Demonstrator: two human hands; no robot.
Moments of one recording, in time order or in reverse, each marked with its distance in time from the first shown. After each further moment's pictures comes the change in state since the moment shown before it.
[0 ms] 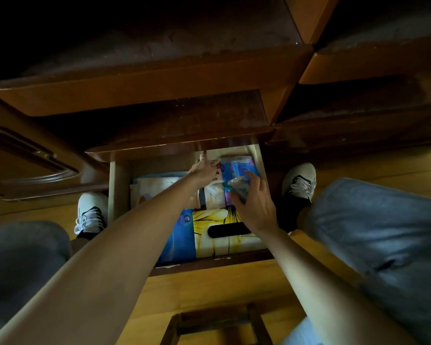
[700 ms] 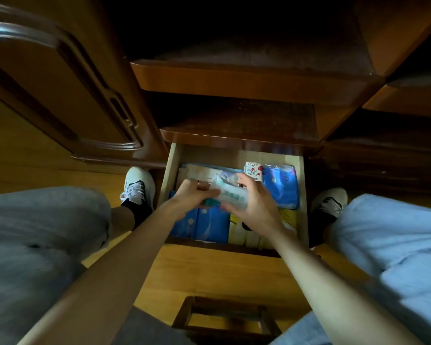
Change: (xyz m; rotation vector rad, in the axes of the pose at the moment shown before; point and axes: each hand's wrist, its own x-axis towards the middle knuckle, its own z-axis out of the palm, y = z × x) left_hand -0.144 -0.137 -0.060 -0.742 -0.005 0.065; right_hand -0.031 -0.095 0.019 -0.037 -0.236 -0.351
